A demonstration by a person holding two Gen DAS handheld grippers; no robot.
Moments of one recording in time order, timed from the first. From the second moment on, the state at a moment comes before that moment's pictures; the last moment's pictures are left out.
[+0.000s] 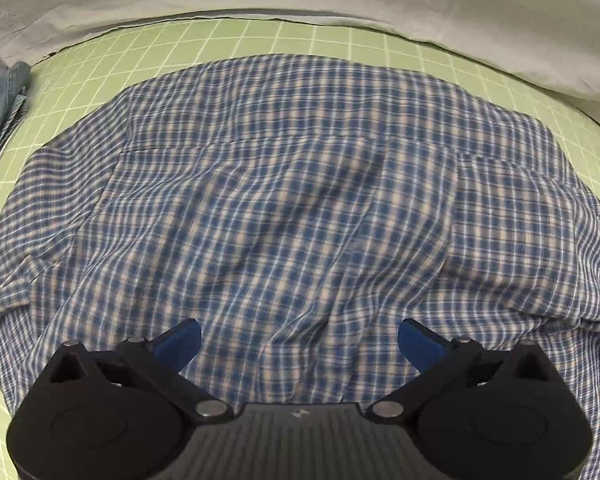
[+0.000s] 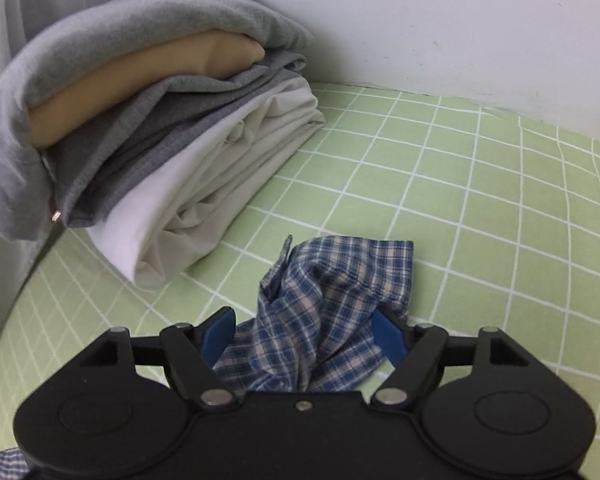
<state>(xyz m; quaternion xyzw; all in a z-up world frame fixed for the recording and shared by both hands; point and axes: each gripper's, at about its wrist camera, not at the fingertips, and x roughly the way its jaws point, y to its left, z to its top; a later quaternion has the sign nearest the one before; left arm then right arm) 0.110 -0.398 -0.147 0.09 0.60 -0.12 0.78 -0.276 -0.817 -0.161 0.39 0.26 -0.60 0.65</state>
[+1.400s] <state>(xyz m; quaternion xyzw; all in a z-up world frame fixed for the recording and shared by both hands) 0.145 -0.328 -0.103 0.05 0.55 -0.04 0.84 -0.164 -0.757 -0.112 0.22 0.30 -0.50 0.78</state>
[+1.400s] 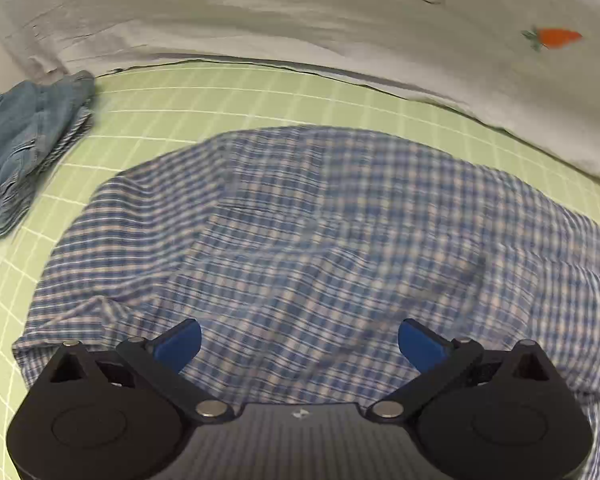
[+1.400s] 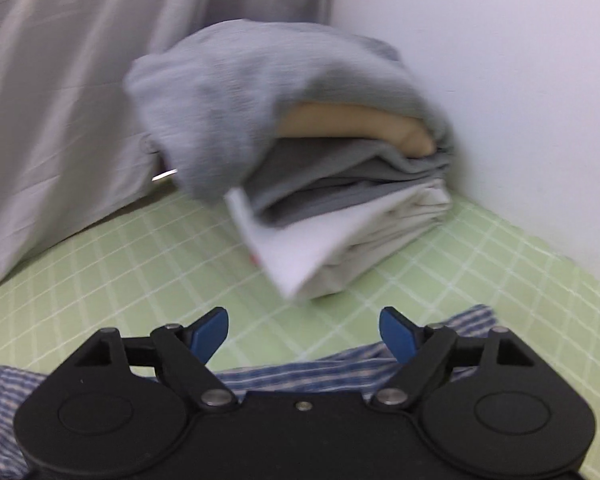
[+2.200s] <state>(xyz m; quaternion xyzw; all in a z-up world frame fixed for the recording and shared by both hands) 0.302 -0.304 -0.163 0.07 0.49 -0.15 0.85 0.063 -0.650 -0.153 0.24 0.44 -0.28 0.82</state>
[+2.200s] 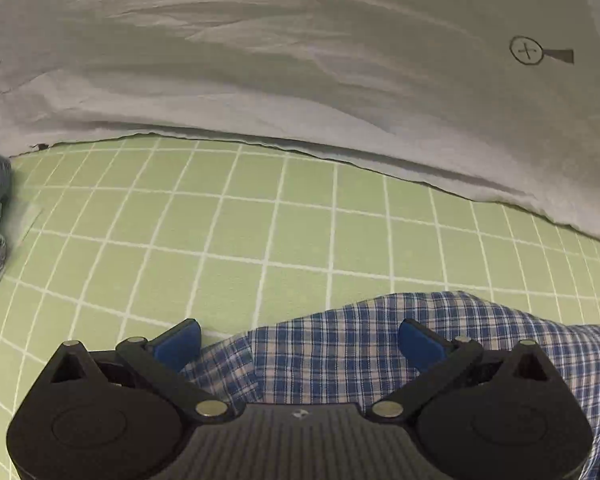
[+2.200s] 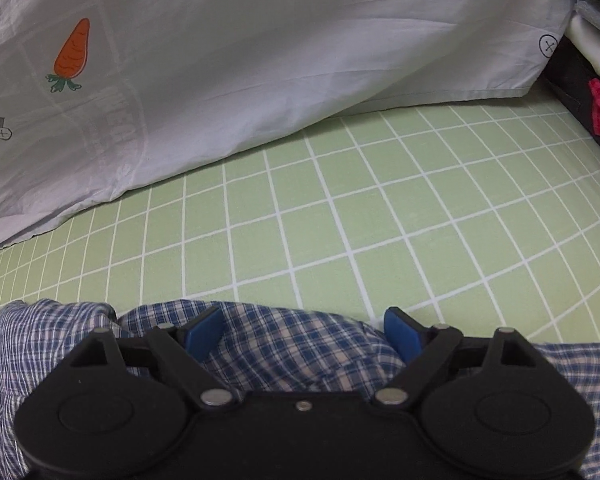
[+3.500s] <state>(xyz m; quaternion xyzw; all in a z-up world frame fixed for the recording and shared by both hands) 0.001 -0.166 -0.097 -0.02 0.52 -0.12 0.85 -0.185 -0.549 -0.100 0.19 0.42 -0.25 0.85</state>
